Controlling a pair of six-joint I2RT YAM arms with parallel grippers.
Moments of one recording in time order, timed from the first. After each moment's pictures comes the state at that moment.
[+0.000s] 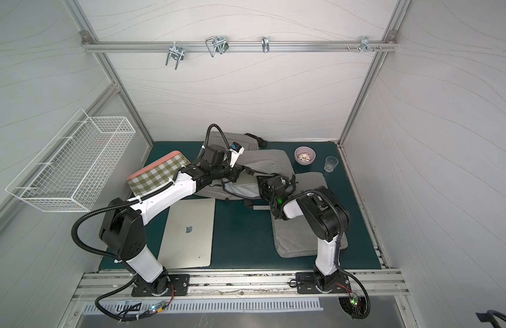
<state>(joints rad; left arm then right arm) -0.55 1.68 1.34 -0.27 0.20 -0.02 0.60 1.89 0.75 0.82 0.01 1.64</state>
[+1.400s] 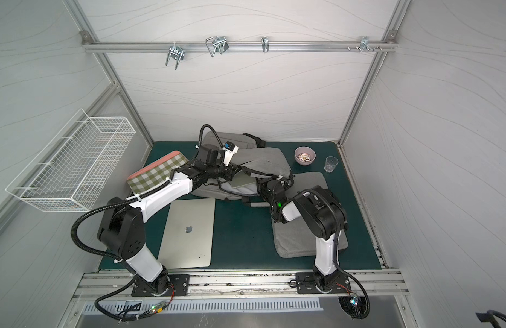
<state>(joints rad) -0.48 1.69 1.30 -0.23 0.32 -0.09 0.63 1.86 0.68 0.95 0.04 1.67</state>
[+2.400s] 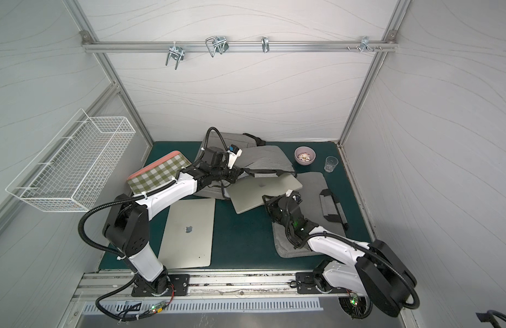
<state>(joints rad) -0.51 1.73 1.30 -0.22 0.26 -0.07 0.75 1.10 0.40 0.35 0.05 1.54</state>
